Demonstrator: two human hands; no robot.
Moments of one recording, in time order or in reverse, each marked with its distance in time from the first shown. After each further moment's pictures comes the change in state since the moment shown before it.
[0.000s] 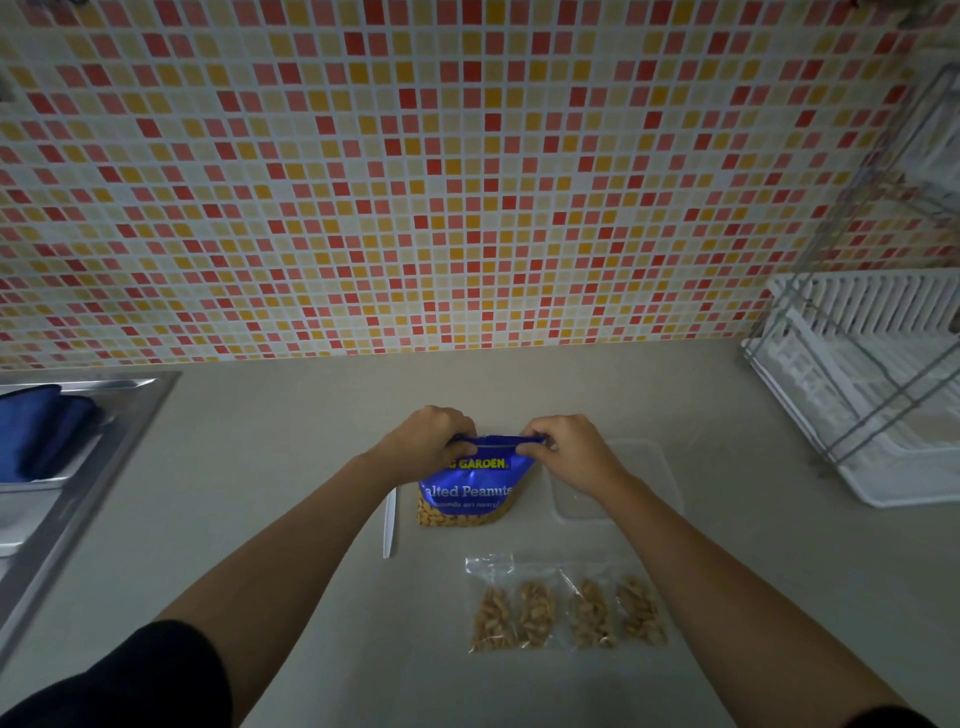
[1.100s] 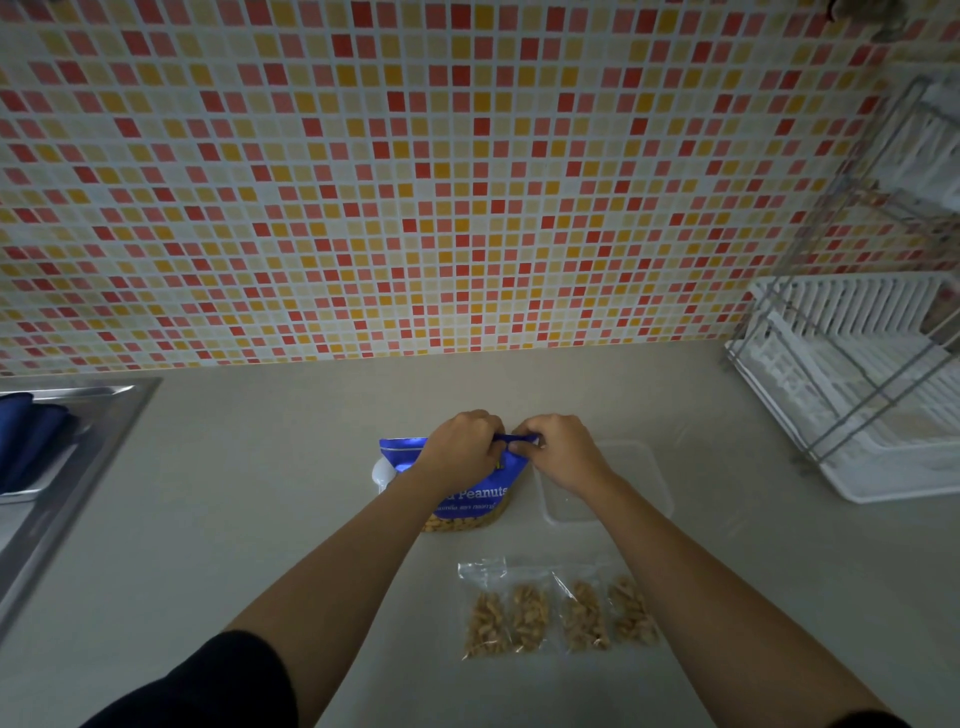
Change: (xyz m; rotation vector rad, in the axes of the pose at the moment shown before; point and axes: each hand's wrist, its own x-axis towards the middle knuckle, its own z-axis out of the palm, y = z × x) left_hand 0.026 0.040 0.025 -0.012 0.165 -0.111; right_hand 0.002 -0.010 0.000 -0.003 0.036 0.129
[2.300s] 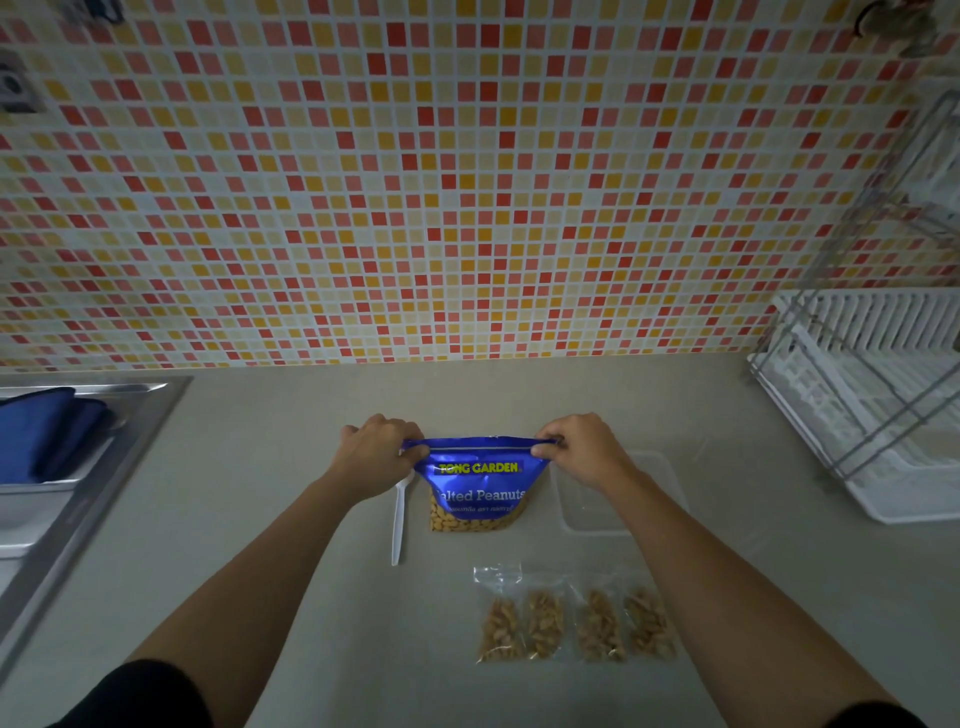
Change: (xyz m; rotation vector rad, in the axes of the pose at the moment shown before) left_hand -0.051 -0.084 -0.037 0.116 -0.035 -0.269; right_hand 0.008 0.000 -0.012 -0.135 -0.076 0.025
